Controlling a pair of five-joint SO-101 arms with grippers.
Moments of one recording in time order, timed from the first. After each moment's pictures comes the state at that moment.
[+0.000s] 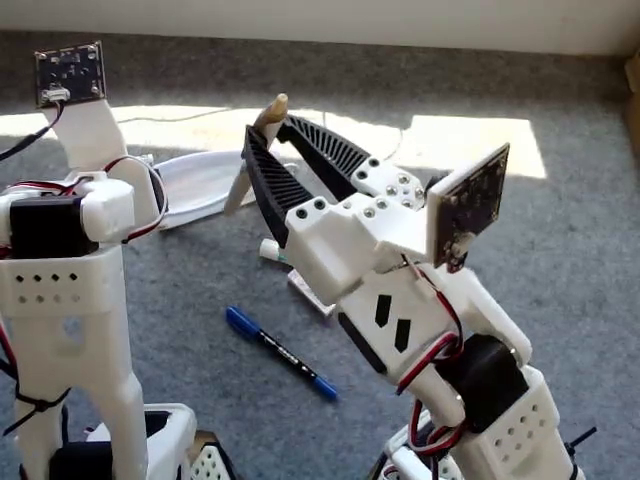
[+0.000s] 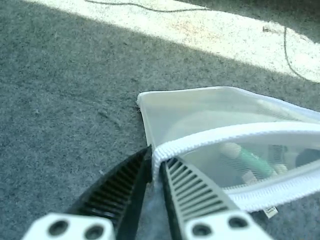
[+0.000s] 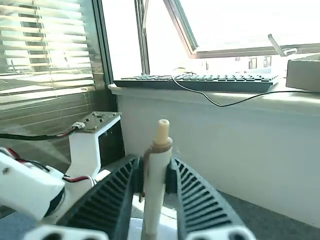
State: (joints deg) left arm -8.4 -26.2 -0.4 91.6 15.2; right arm -40.9 -54.8 20.2 32.8 -4.5
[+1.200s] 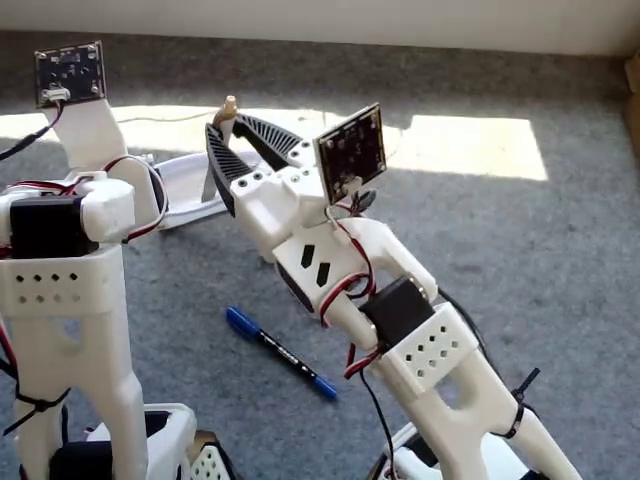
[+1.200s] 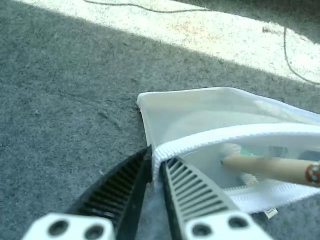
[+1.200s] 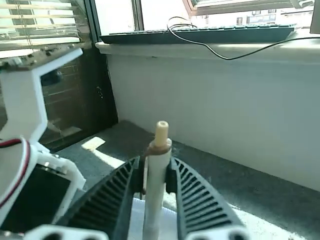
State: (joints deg) left arm -8.4 -26.2 -0.4 91.4 15.2; right arm -41.2 -40.4 30.6 16.1 -4.5
